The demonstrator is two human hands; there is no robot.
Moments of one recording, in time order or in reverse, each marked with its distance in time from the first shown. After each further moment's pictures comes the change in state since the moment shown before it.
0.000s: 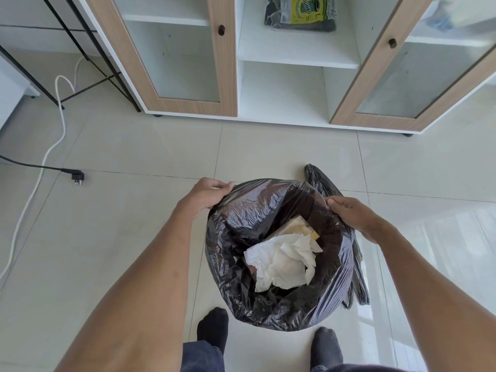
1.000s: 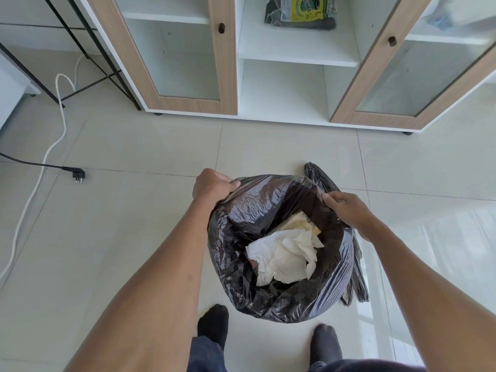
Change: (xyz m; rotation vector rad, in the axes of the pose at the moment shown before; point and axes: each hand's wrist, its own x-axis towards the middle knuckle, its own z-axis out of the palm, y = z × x) left_hand -0.006 0.023 0.014 0.110 0.265 0.029; right_hand -0.008 -0.017 0.010 0.006 0.181 0.038
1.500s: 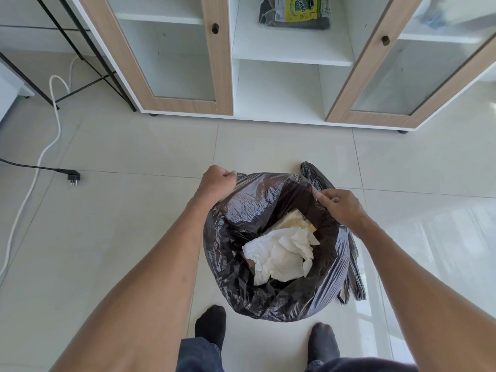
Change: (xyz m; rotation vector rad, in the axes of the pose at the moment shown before) left_hand -0.009 0.016 0.006 0.064 -0.067 0.139; right_hand 0.006 0.005 0.003 -0.070 0.102 -0.079
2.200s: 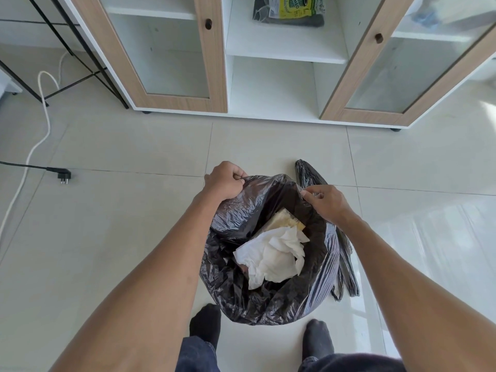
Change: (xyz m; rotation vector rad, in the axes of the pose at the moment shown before) left_hand 0.003 0.014 0.021 0.129 -0.068 0.167; right_hand 0.005 -0.014 0.011 -0.155 -0.025 -0.090
